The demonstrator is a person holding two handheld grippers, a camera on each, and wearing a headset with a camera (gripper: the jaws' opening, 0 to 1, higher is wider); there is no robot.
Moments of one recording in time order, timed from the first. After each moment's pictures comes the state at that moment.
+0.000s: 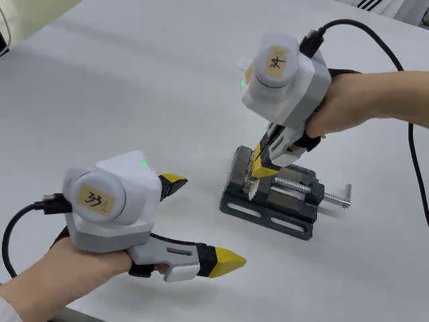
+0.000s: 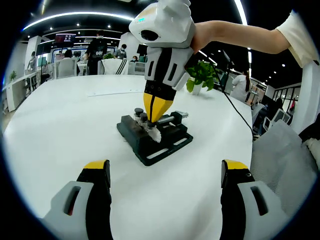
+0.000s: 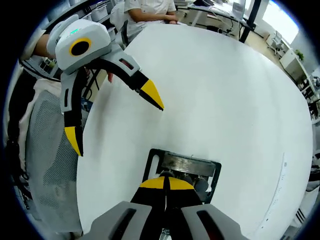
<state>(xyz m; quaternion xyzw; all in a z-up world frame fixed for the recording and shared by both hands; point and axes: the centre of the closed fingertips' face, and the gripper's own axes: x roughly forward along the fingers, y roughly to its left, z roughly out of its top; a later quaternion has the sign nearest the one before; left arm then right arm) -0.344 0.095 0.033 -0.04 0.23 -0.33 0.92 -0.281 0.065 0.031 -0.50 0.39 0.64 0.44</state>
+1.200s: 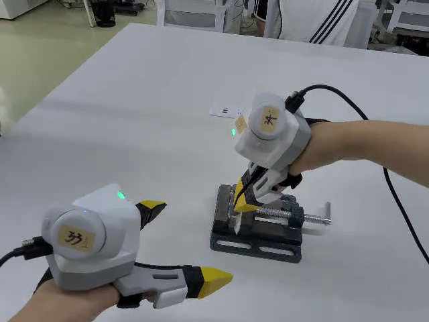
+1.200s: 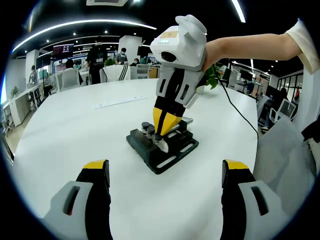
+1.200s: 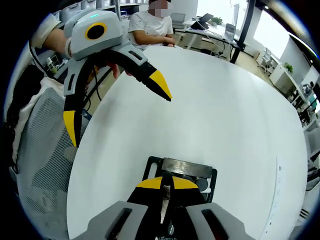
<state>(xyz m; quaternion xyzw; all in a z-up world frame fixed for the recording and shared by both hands) -0.338 0.108 0.057 0.01 0.22 -0.31 0.92 -0.279 0.068 0.032 -0.44 0.31 0.68 0.51</state>
